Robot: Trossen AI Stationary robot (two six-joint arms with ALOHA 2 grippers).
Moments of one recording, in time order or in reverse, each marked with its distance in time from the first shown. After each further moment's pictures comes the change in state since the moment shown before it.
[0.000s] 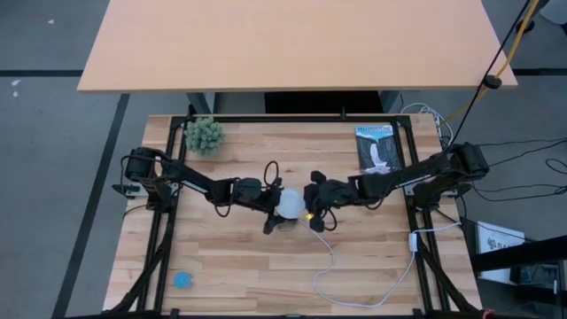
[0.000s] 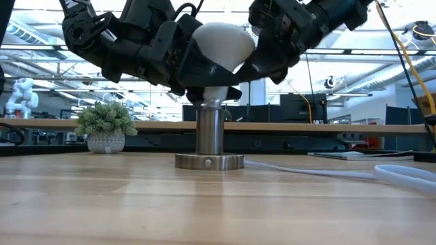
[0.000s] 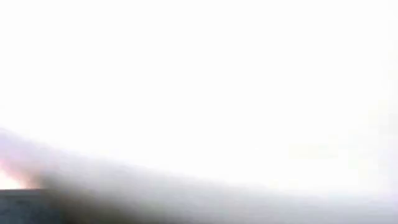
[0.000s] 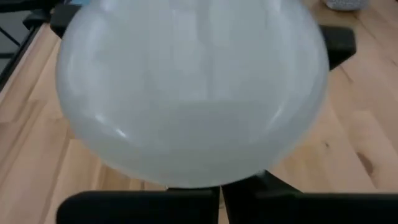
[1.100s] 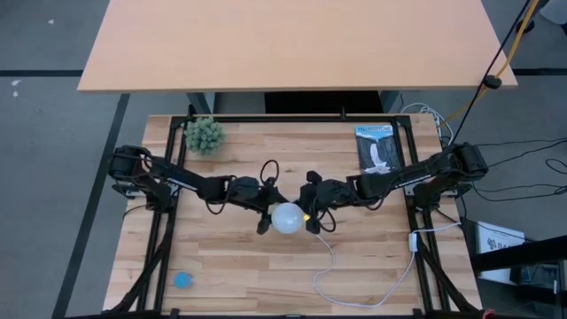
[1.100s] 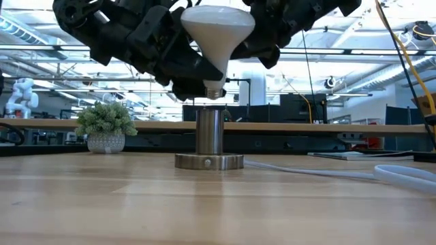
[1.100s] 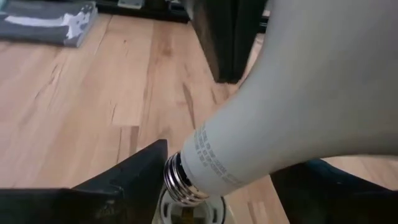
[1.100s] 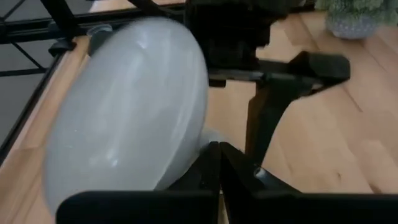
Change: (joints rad) left arm -0.012 -0.148 0.002 -0.272 -0.026 -0.082; right arm 0.022 0.011 0.078 -0.006 -0.003 0.018
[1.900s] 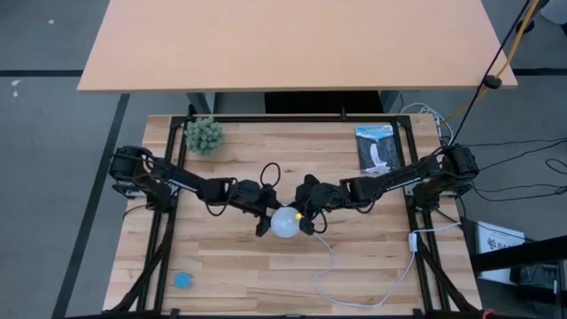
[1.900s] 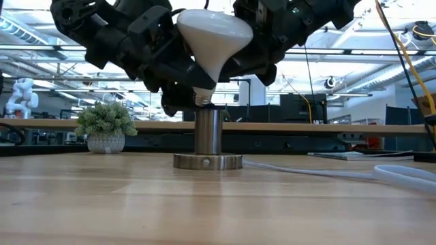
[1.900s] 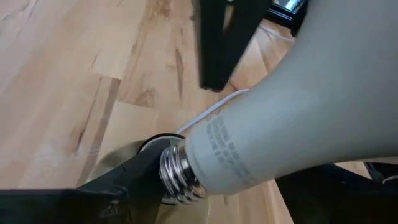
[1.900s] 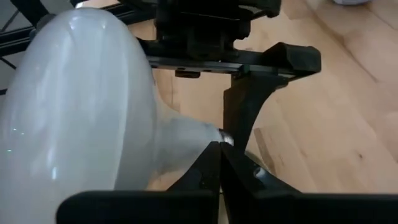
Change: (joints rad) left arm -0.005 0.013 -0.014 -0.041 0.034 -0.234; right arm 0.001 0.085 0.000 0.058 0.005 0.120
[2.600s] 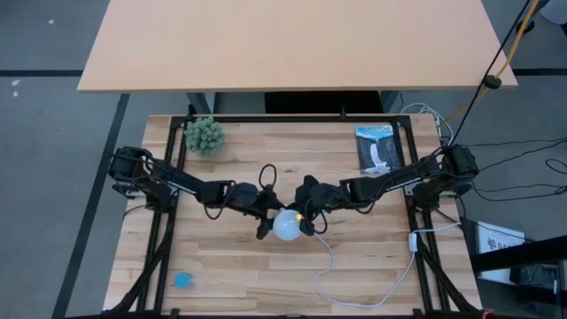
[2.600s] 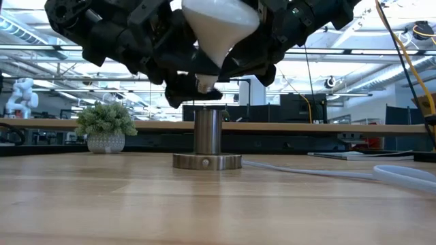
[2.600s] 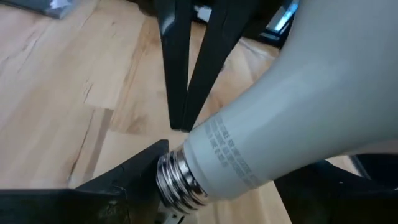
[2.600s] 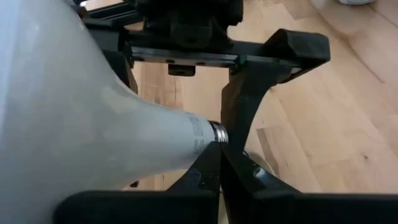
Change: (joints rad) left arm -0.042 -0.001 -0.007 0.095 -0.049 0.045; right arm -0.001 0.002 0.000 0.005 -0.007 -0.004
